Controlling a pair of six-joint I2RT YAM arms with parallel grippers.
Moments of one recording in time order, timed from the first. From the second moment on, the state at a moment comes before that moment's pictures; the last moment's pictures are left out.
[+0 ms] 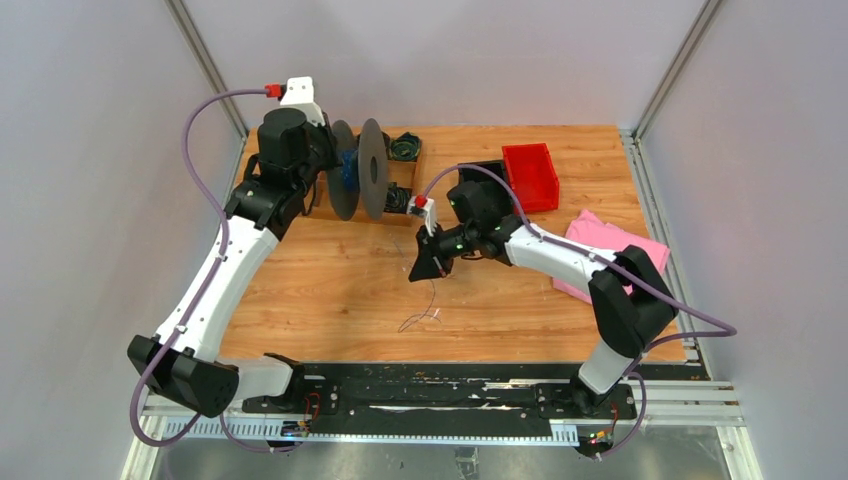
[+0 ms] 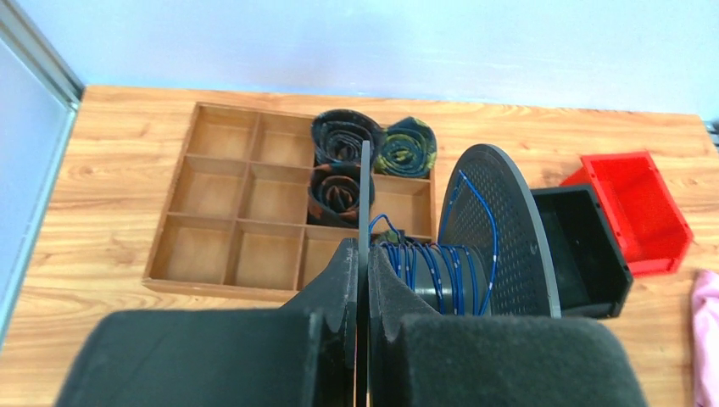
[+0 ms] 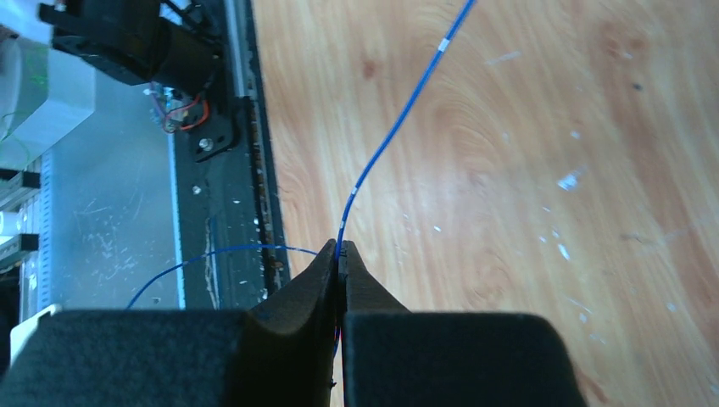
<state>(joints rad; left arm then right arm) -0.34 1.27 1.42 -0.39 -0.24 -0.22 0.70 1.67 1.11 -0.18 -0.82 0.01</state>
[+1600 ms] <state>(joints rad) -0.53 1.21 1.21 -0.29 0.02 0.23 0.63 1.67 1.79 -0.59 -0.79 -0.03</state>
